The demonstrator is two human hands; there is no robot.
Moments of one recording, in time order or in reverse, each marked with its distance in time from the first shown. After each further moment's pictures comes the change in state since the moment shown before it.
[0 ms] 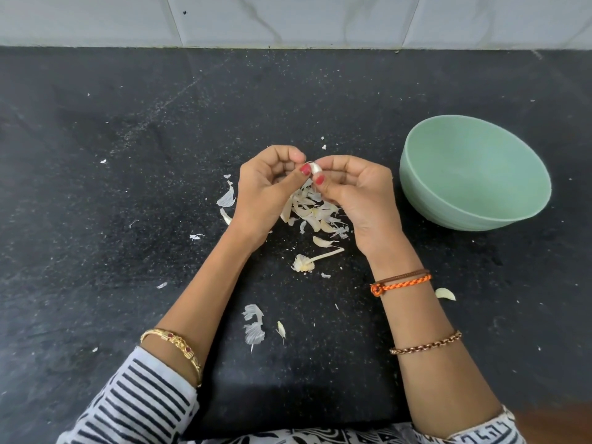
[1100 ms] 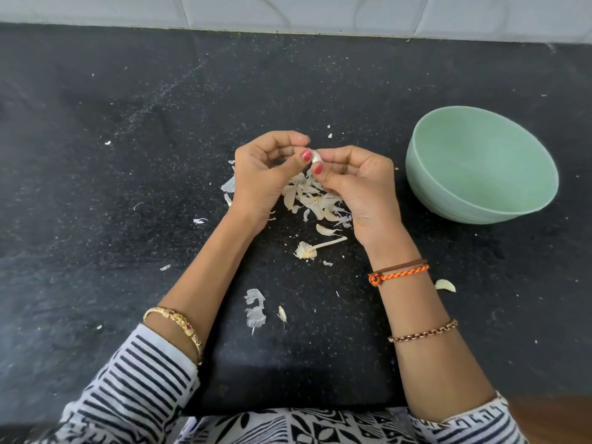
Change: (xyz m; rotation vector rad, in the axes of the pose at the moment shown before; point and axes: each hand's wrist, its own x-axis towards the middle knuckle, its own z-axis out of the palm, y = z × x) left_hand 0.001 0.000 -0.005 0.008 0.057 -0.001; right_hand -0.002 0.002 0.003 0.039 -0.016 -0.021
